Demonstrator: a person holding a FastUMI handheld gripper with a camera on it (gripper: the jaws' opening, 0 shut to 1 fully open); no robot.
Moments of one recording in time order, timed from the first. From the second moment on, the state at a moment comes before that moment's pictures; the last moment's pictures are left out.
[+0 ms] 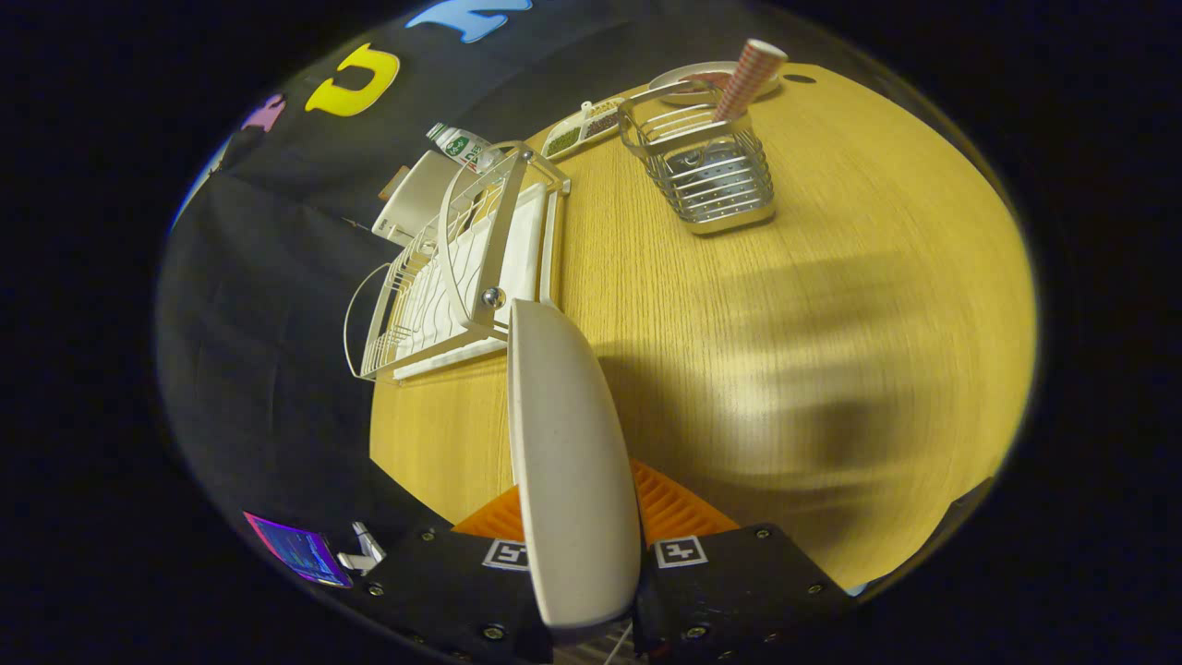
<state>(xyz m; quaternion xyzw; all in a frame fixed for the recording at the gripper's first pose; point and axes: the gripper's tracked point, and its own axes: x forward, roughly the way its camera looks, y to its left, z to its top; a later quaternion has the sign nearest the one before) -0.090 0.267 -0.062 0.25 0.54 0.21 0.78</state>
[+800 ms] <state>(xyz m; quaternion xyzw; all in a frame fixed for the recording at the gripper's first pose) -0.073 0.163 -0.077 0.11 0.48 0.12 0.86</state>
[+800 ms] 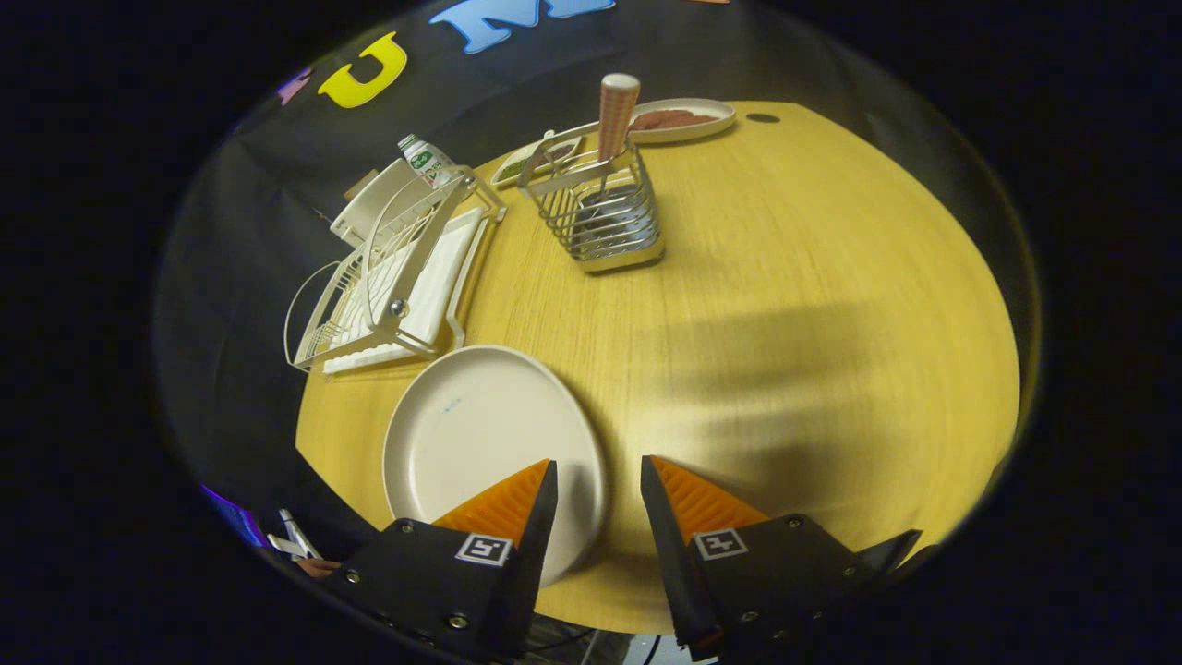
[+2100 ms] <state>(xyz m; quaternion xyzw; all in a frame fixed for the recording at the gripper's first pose) 0.027 0.132 0.140 0.00 0.08 0.09 0.99</state>
